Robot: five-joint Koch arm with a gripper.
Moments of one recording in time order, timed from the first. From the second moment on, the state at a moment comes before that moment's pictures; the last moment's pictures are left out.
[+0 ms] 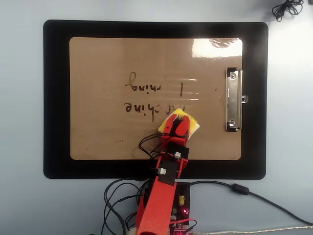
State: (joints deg) arm 14.5 103.1 136.0 12.7 -72.0
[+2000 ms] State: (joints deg) arm 20.7 98.5 134.6 4.7 -69.0
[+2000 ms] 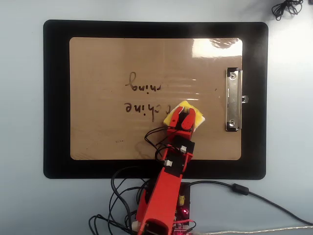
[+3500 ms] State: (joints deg) arm 2.7 102.9 139.7 3.3 -81.6
